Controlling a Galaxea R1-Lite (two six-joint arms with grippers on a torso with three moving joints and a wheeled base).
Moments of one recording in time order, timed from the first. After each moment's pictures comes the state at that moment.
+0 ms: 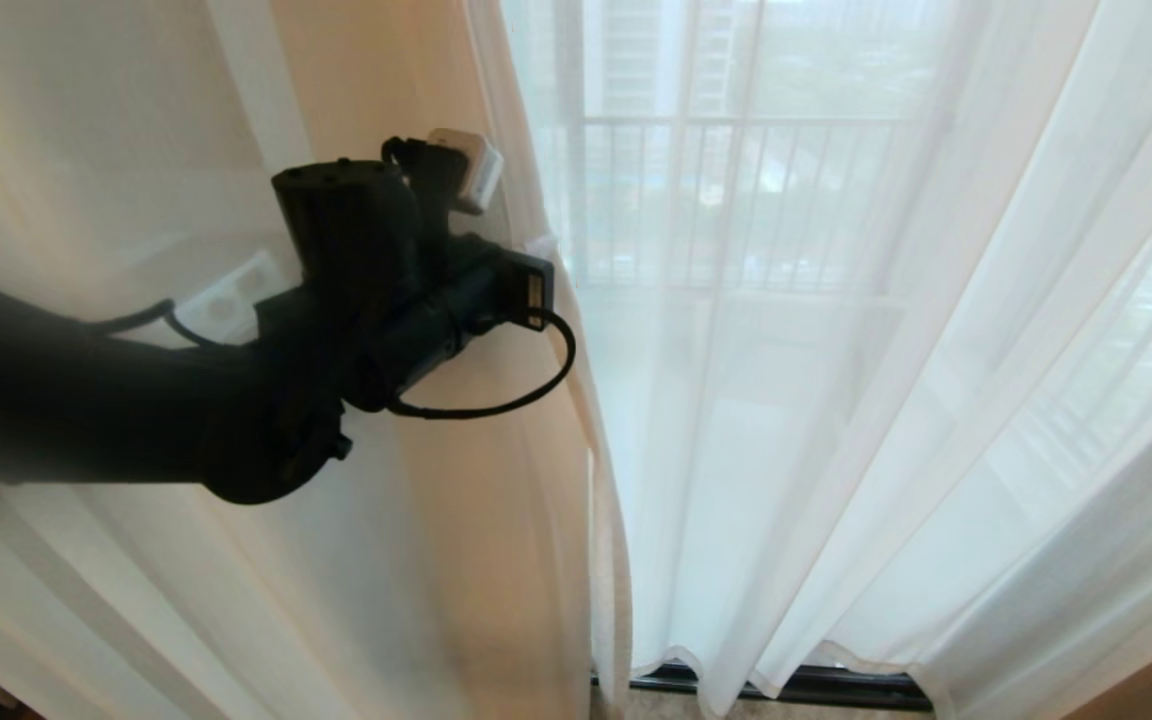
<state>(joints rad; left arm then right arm) -0.58 1.85 -1.13 -0.76 0.10 0.07 0.00 0.00 0.00 0.00 0.05 -0.10</state>
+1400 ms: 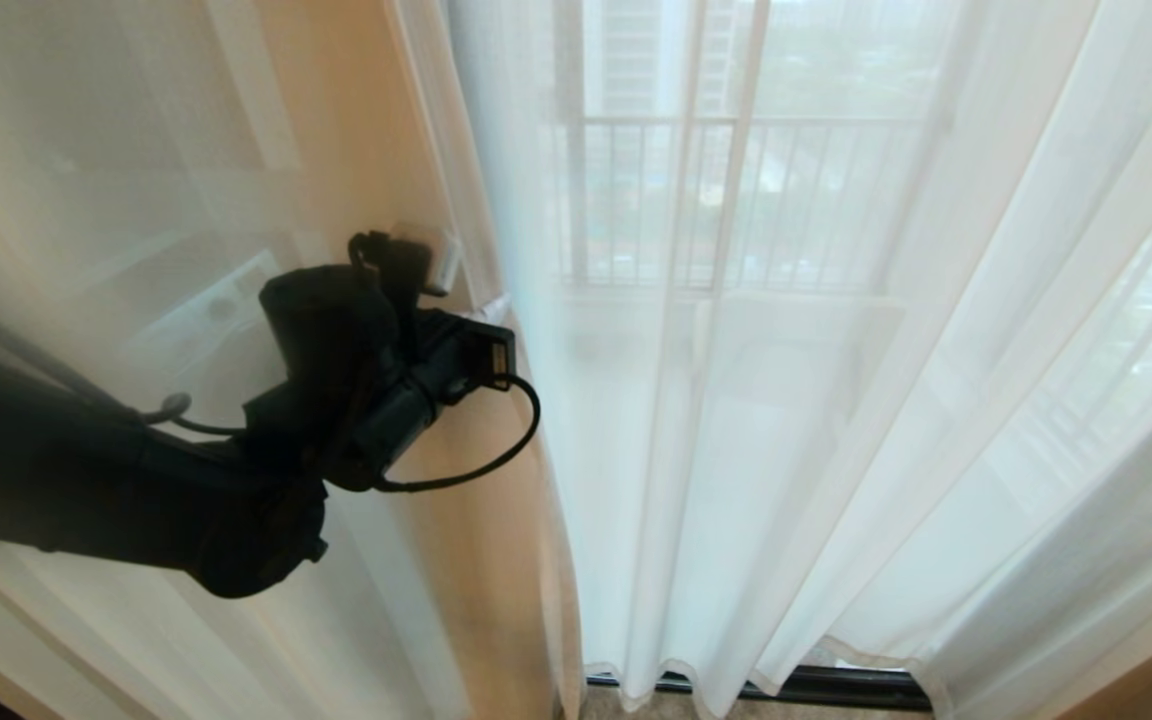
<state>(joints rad) -0.54 1.87 -0.86 -1.04 0.19 0.04 0.00 0.00 0.00 0.00 0.05 -0.10</state>
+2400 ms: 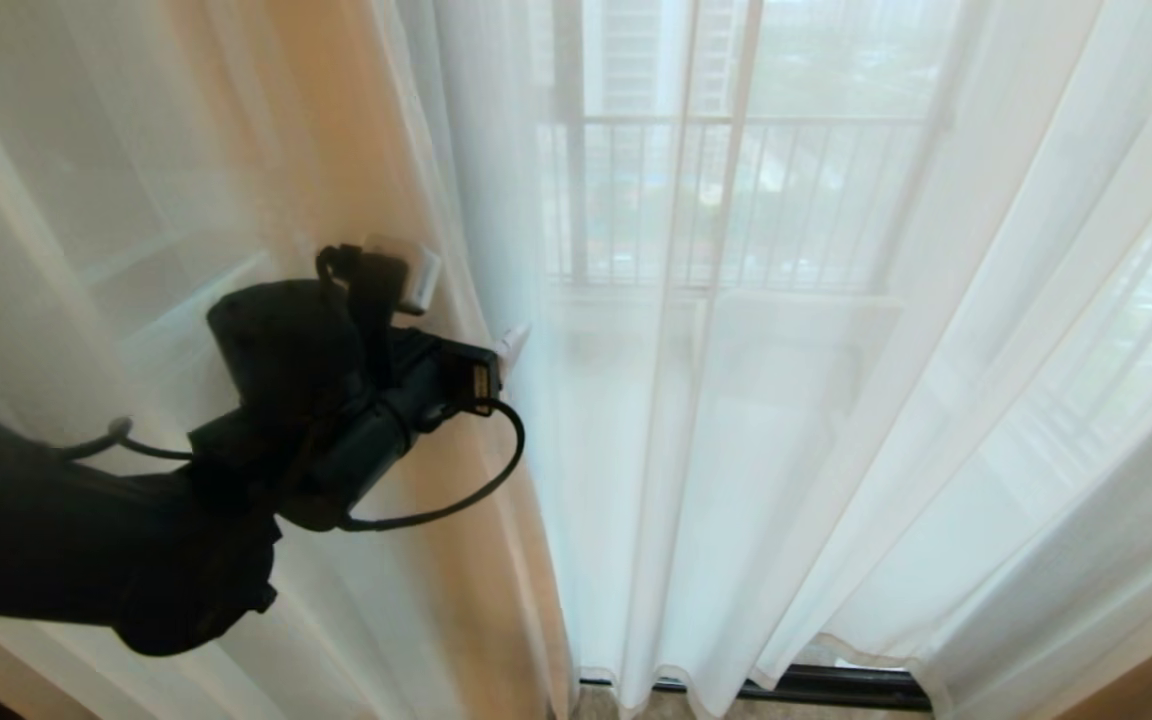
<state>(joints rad) -0.57 1.76 -0.74 -1.04 0.25 0.04 0.00 0.00 0.00 0.00 0.05 -0.10</state>
